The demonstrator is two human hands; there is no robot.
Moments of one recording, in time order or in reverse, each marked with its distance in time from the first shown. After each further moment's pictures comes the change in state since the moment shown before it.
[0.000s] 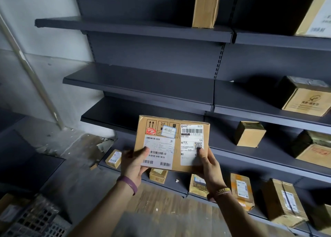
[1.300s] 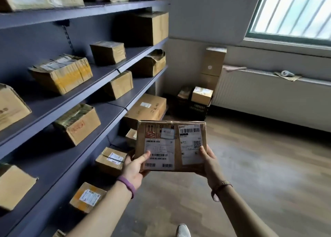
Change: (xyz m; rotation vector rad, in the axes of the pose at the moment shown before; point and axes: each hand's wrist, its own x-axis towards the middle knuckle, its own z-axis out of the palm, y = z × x) left_hand -0.251 -0.280 0.453 0.555 -1.201 -0.756; right_hand -0.309 -0.009 -0.404 0.208 1.490 -0.037
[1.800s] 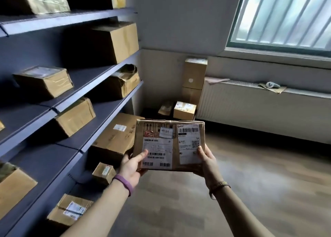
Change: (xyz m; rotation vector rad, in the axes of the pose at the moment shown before) left_hand 0.229 0.052 0.252 0.012 -0.085 -0.019; right_hand 0.283 -0.104 -0.098 0.078 0.082 -0.032
